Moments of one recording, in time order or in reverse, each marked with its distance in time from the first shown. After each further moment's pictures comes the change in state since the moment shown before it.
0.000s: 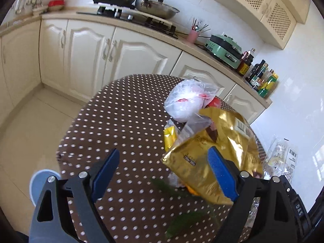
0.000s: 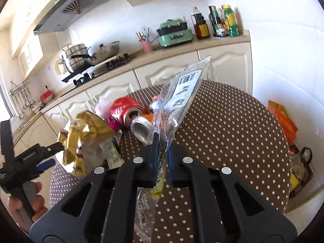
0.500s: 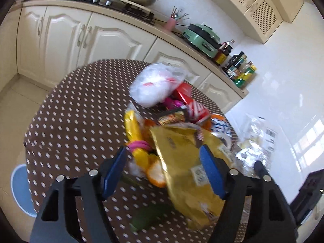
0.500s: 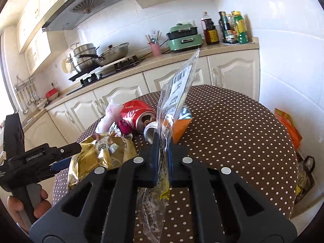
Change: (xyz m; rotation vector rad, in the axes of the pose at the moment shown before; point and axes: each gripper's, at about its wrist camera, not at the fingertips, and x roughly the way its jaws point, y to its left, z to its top) left arm 0.008 -0.024 -0.013 0.001 0.096 -0.205; right arm 0.012 0.027 0.000 -0.050 -0.005 0.040
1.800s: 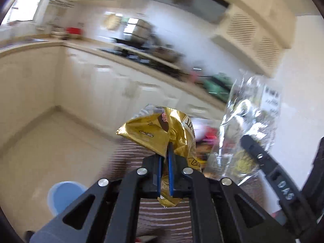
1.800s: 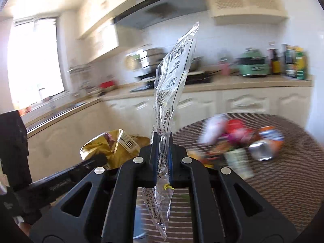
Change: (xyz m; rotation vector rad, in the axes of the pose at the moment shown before) left arm -0.203 0.061 -0.055 0.006 -0.384 0.275; right arm -0.064 0.210 -0.030 -0.260 -0.048 0.409
